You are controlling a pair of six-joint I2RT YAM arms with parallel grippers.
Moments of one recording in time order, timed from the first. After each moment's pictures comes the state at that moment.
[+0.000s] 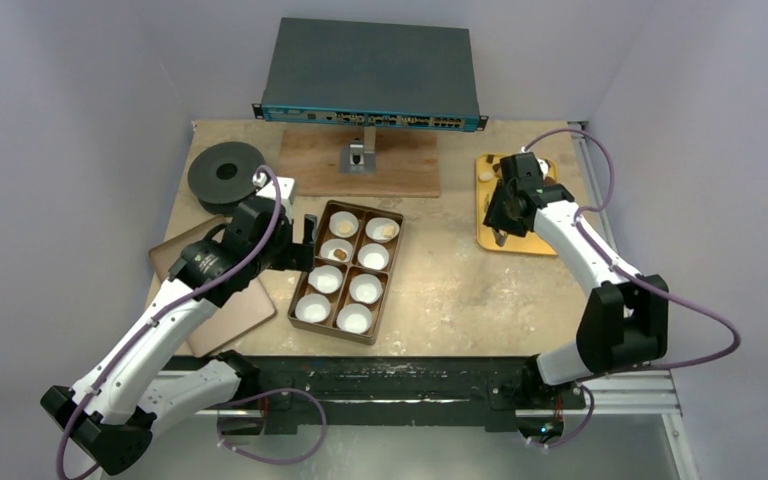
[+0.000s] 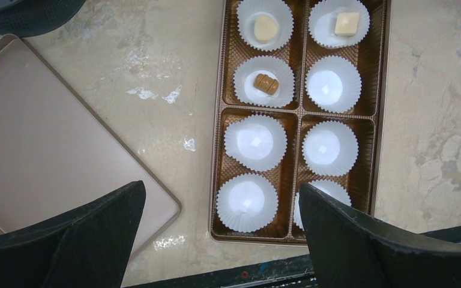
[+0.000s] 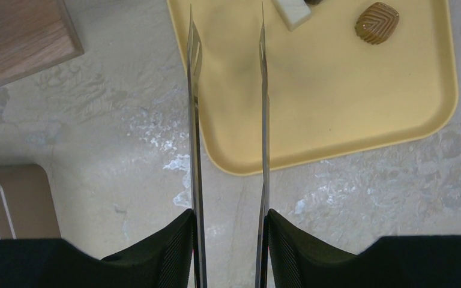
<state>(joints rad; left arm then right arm) -0.58 0.96 1.08 -0.90 -0.29 -0.33 0.21 1.45 1.15 -0.70 0.22 0.52</state>
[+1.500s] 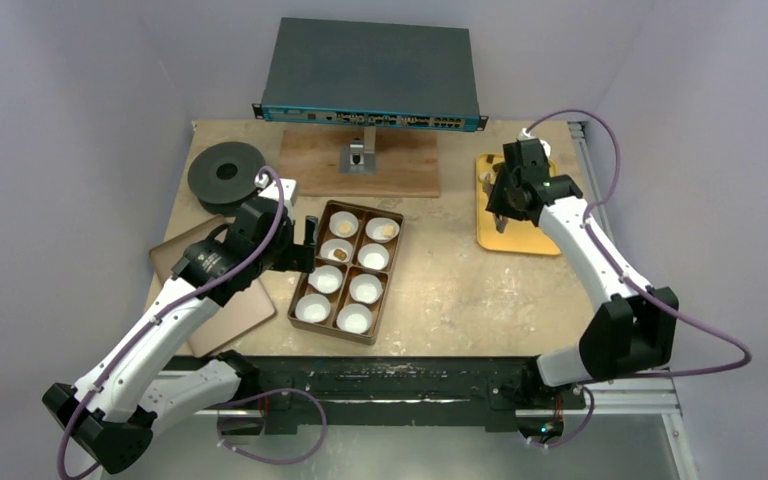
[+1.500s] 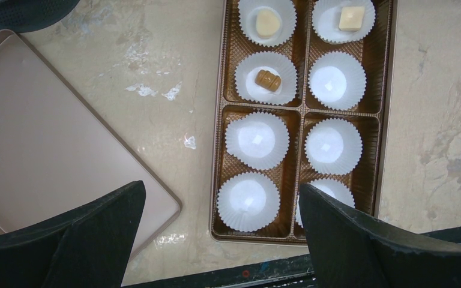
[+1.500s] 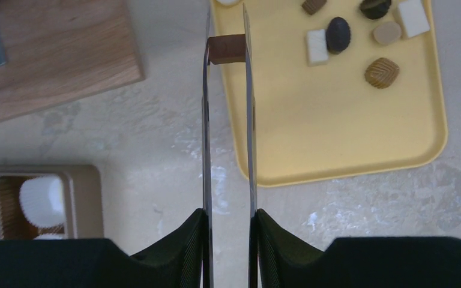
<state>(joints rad) -0.58 0.96 1.07 -0.89 -0.29 -0.33 0.20 1.47 1.26 -0.71 0.22 0.49</state>
